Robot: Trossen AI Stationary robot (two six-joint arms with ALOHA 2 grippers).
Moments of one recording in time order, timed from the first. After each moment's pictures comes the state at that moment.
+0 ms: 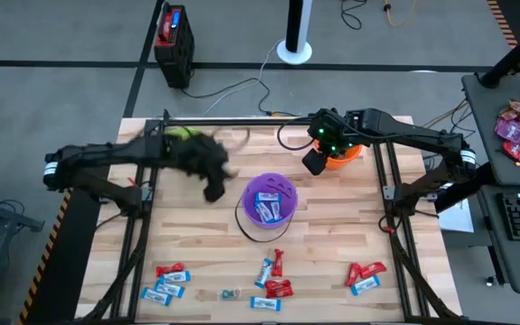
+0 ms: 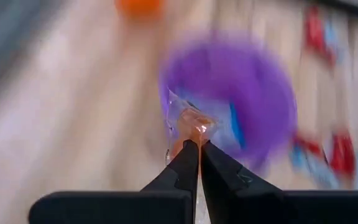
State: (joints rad) left arm 0.14 1.27 1.23 -0.75 0.02 -0.20; right arm -0.30 1.46 1.49 -1.15 0.05 0.43
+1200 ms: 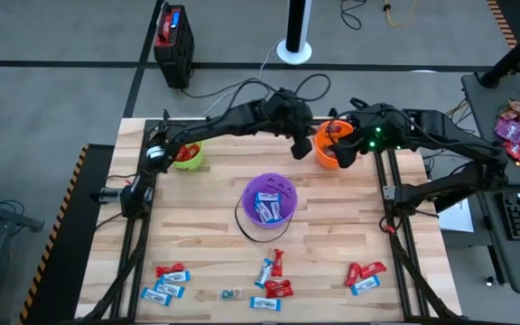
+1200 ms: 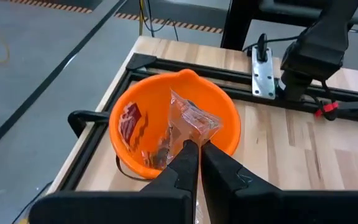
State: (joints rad) left arm 0.32 2.18 2.17 -0.52 0.10 0.03; right arm -0.22 1.15 1.50 -1.15 0.16 0.63
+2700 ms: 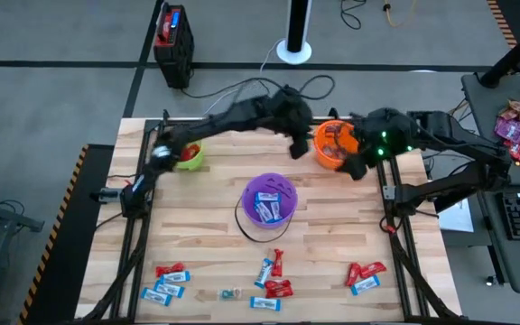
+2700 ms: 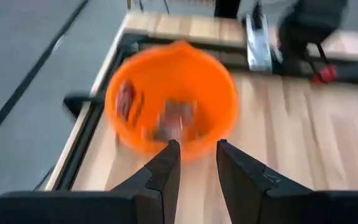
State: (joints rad) left arm 0.33 2.22 2.29 -0.73 0.14 0.11; right arm -0.17 1.12 1.50 -1.25 -0.16 0.77
